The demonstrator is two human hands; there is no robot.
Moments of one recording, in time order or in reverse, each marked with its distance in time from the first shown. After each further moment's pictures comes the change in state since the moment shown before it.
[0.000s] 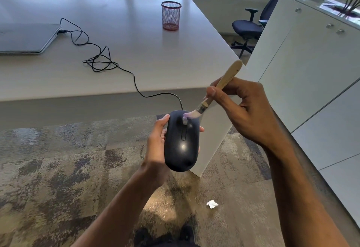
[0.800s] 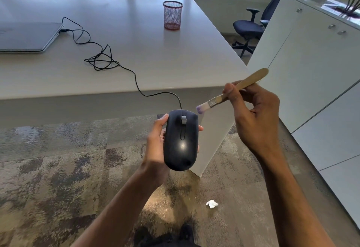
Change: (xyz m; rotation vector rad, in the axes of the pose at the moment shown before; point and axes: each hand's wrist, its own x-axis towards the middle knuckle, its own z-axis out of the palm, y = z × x) left_hand -0.002 0.000 -0.004 -0.025 -0.033 0.046; right_hand -0.018 0.006 0.014 -0.048 0.367 0.147
